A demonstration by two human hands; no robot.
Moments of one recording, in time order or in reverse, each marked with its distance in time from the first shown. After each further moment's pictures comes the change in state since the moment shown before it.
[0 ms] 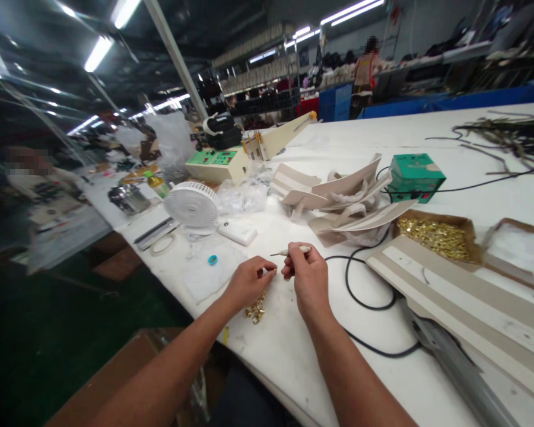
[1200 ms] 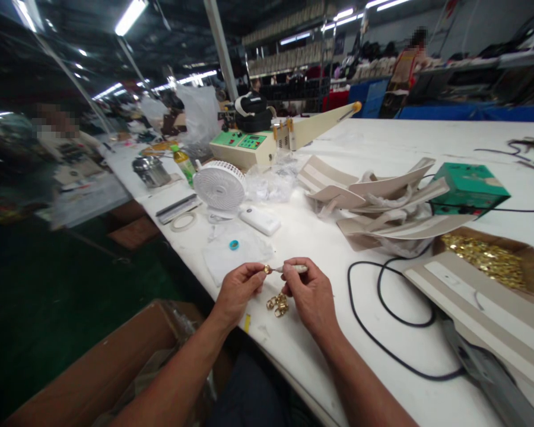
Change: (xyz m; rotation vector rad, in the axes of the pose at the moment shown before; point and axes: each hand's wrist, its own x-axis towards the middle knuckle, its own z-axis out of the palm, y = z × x) left_hand -0.068 -0.032 -0.027 -0.741 0.247 -0.298; right_hand -0.046 0.016 0.023 -0.490 -0.289 -0.022
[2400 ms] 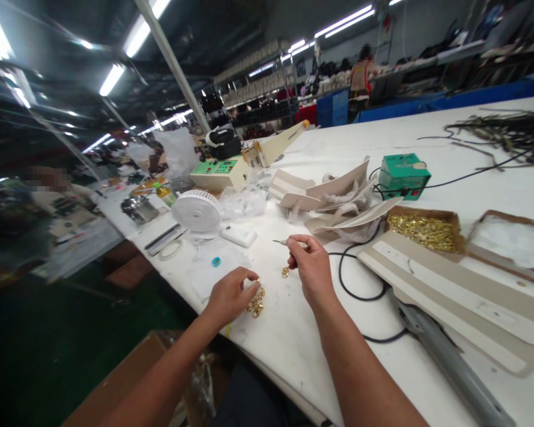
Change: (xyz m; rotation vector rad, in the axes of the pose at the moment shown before) left_hand -0.001 0.037 0.039 1.246 -0.144 0.363; right_hand 0.041 -0.007 -0.067 0.421 0.265 0.022
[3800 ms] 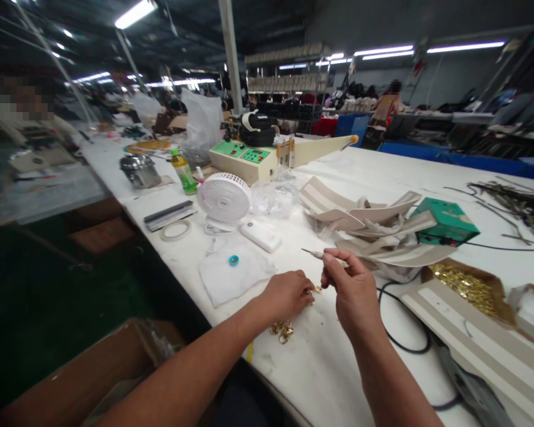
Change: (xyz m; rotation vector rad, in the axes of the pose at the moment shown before) left_hand 0.056 -0.008 0.028 -0.035 -0.287 0.309; right_hand -0.001 0.009 0.041 -0.203 -0.069 -0.156
